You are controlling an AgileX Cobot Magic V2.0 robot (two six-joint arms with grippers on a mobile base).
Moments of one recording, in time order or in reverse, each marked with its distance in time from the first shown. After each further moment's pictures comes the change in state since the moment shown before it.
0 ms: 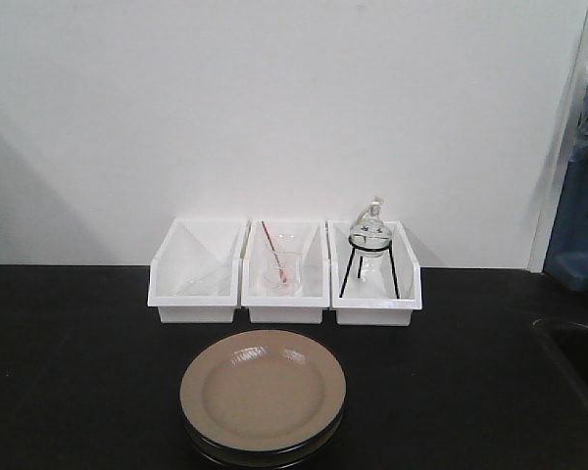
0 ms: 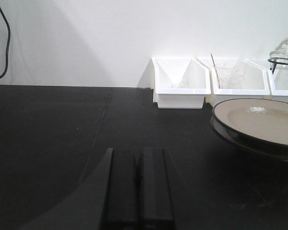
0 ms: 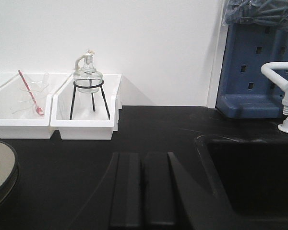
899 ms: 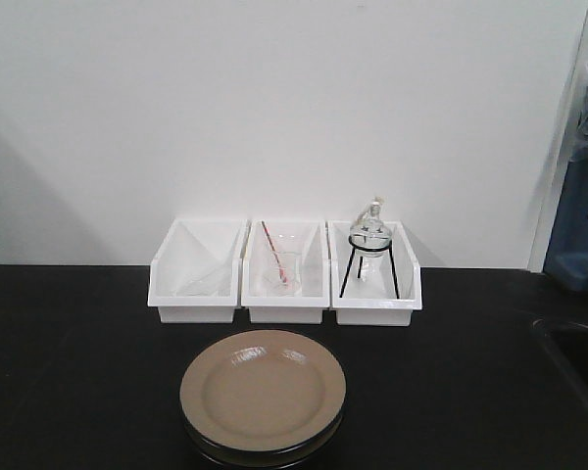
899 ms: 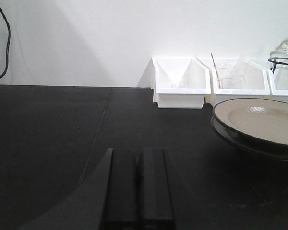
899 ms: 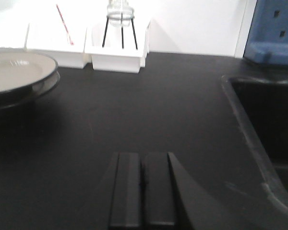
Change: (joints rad) left arm 0.000 0.000 0.000 0.001 0.000 0.000; right arm 0.000 -0.728 0.425 -0.529 0.378 0.488
